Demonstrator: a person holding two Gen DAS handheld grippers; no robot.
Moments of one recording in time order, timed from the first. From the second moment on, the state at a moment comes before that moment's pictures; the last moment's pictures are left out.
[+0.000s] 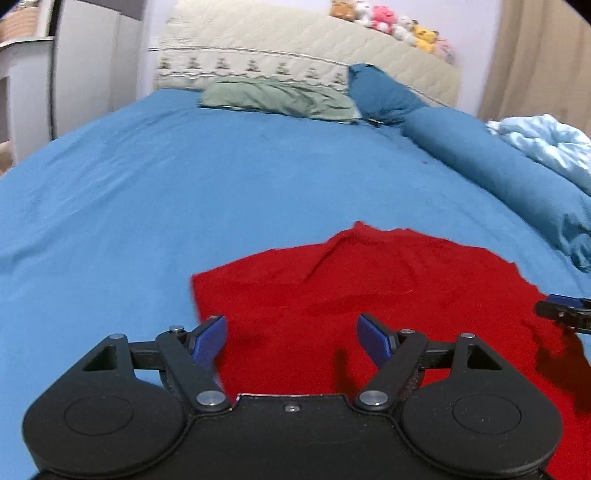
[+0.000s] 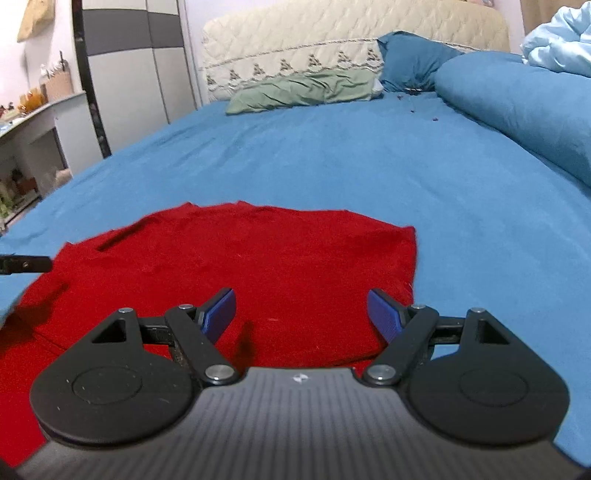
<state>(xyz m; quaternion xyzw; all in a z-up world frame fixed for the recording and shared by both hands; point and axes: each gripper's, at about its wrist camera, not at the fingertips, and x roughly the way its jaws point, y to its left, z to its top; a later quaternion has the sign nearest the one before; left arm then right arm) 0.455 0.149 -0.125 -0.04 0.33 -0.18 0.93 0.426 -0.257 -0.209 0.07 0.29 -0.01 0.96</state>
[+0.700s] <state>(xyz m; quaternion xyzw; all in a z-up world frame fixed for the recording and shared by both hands) 0.424 0.166 -0.089 -0.06 0.32 -0.10 0.94 0.403 -0.260 -0.177 0.07 0.29 0.01 0.95</state>
